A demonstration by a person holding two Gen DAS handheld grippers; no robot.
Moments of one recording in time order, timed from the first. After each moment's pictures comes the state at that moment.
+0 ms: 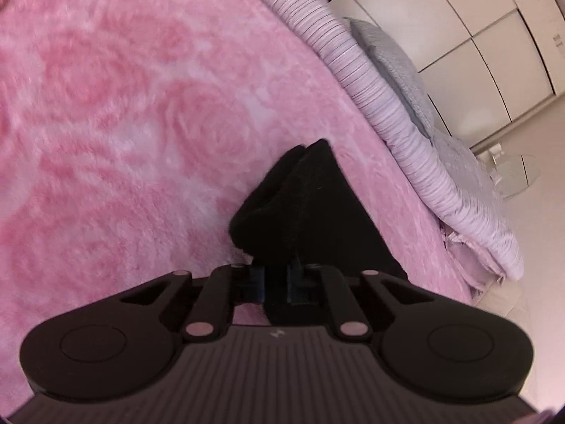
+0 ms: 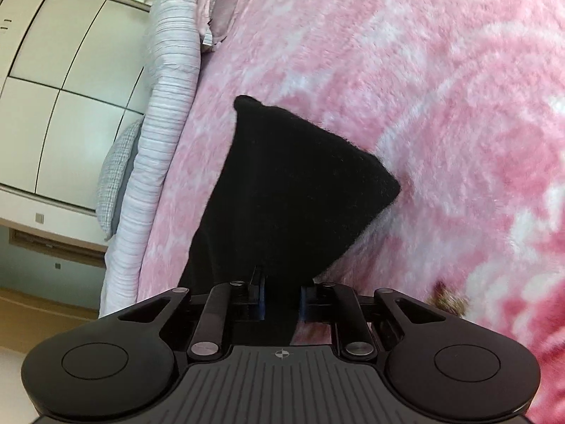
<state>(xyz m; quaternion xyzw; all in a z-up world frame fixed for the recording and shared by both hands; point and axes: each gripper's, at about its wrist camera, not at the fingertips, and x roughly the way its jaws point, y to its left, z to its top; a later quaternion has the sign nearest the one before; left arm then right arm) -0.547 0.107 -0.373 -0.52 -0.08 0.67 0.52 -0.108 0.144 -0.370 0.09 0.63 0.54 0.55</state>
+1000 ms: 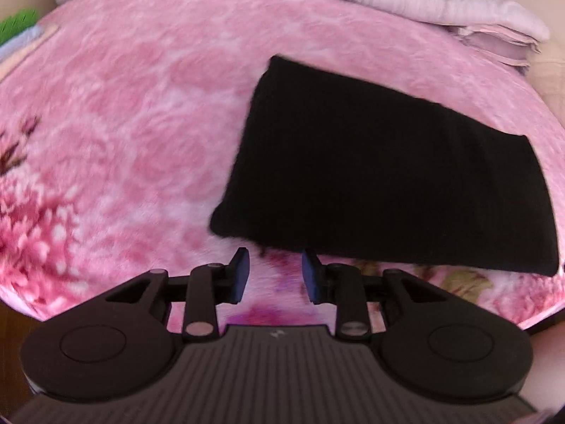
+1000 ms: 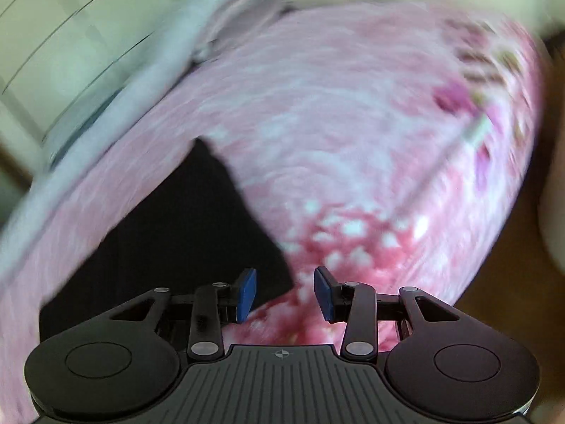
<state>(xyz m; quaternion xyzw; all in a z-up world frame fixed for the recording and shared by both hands) -0.461 -0.002 -0.326 -0.40 0.28 0.66 0.57 -0.061 0.032 -0.313 -0.11 0.45 0.59 0.66</state>
